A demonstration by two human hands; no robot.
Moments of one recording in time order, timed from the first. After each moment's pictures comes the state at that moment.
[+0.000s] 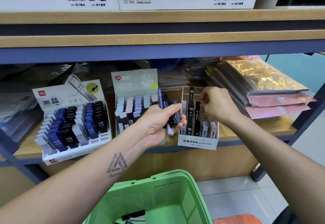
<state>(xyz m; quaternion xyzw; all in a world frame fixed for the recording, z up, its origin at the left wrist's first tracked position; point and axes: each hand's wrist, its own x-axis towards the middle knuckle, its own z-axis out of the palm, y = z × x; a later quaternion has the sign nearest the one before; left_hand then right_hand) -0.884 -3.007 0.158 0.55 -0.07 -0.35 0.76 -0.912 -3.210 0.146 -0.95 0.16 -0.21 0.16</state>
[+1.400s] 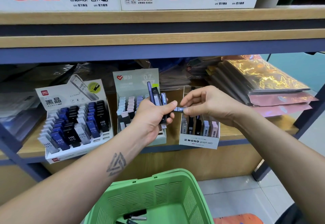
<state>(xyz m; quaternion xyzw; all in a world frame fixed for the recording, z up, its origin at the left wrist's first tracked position) -0.870 -3.002 0.151 0.58 -0.08 -0.21 0.78 -0.933 -3.189 0.177 -0.84 -0.02 -0.01 0.55</state>
